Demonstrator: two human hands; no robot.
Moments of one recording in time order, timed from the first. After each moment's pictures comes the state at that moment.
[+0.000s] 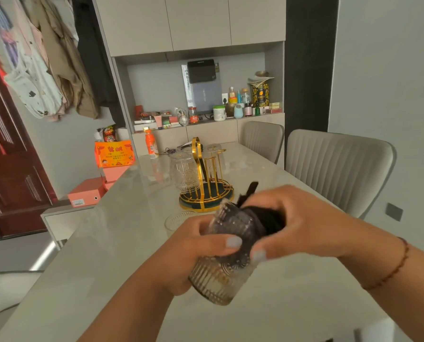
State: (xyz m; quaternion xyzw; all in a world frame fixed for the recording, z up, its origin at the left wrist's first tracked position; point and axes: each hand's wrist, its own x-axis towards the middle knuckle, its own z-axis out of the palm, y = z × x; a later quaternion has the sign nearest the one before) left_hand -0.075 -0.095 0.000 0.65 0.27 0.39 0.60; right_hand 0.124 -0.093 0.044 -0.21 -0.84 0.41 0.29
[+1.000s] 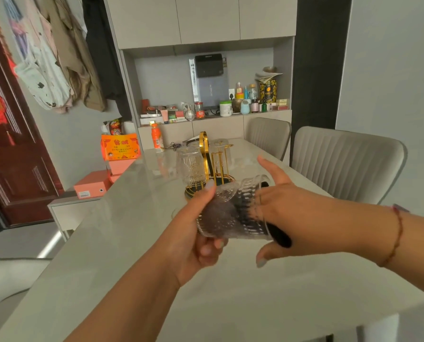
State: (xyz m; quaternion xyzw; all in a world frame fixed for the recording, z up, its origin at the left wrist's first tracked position) left_hand -0.076 -0.102 0.008 0.47 0.42 0.44 0.64; right_hand 0.113 -0.080 0.046 -0.27 -0.94 -0.19 0.07
